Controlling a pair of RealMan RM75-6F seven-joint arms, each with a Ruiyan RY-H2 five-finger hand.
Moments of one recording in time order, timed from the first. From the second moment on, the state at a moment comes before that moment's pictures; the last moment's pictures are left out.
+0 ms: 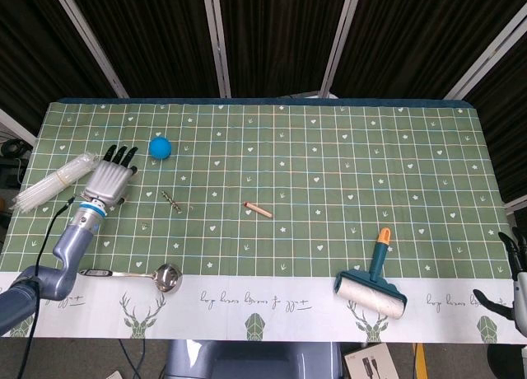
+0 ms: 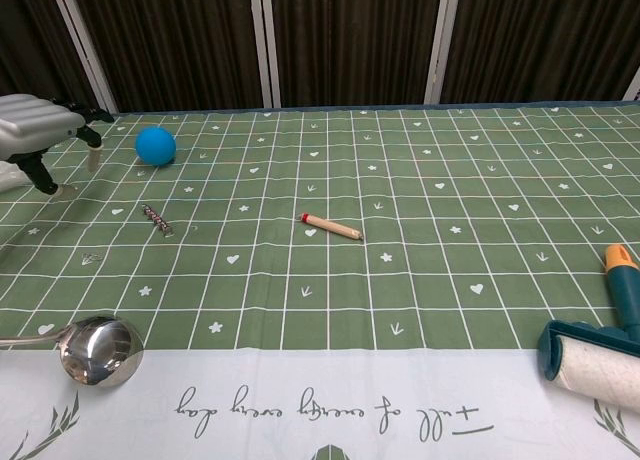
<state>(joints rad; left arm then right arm) -0.73 -1.55 -0.16 -0.90 1.28 0.77 0.29 -0.04 -1.06 0.09 -1.67 -1.43 1.57 0.01</state>
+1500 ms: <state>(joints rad) -0.86 -1.77 -0.13 -0.69 1.26 0.67 0.32 -0.05 -1.05 0.10 -1.68 -1.41 1.56 0.03</state>
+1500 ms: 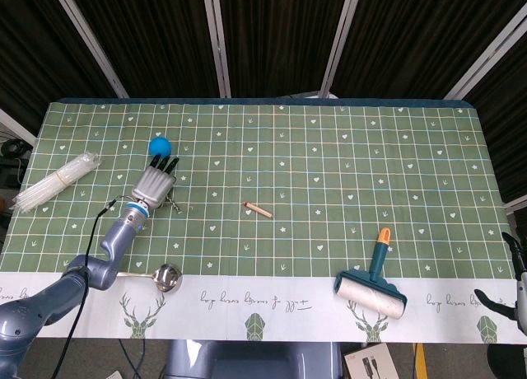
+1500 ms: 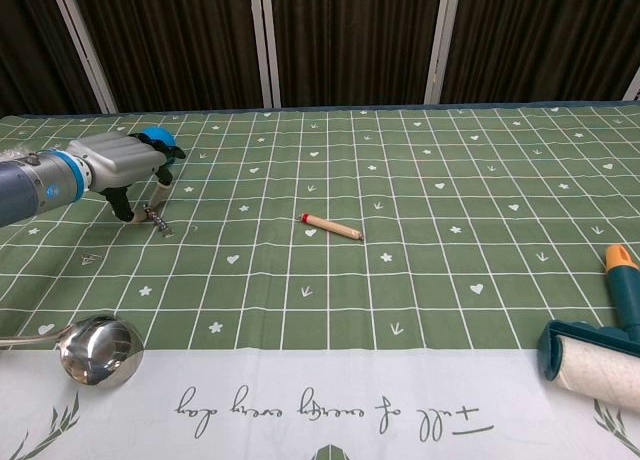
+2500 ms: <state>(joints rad) -0.87 -1.56 -0.03 -0.88 1.52 0.95 0.55 -0.05 -1.05 0.10 -1.69 -1.41 1.56 0.02</state>
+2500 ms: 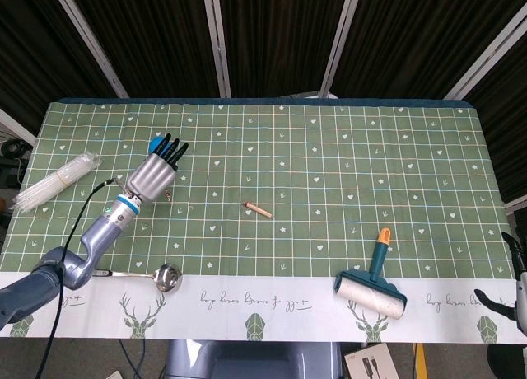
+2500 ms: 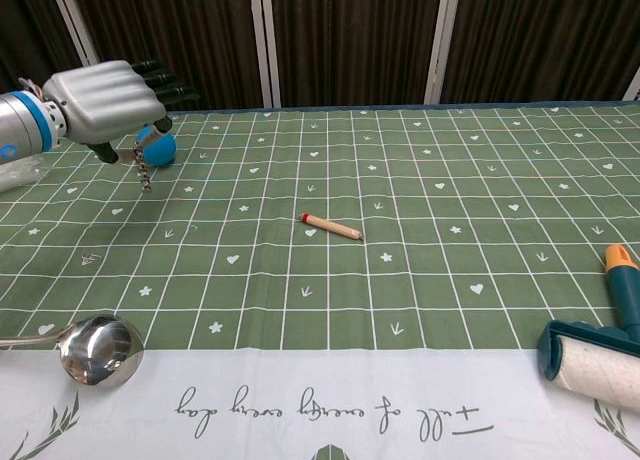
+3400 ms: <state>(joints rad) -0.80 -1.38 0.16 -0.99 1.86 1.11 0.96 -0.04 -1.07 0.10 -1.68 -1.43 1.55 0.02</state>
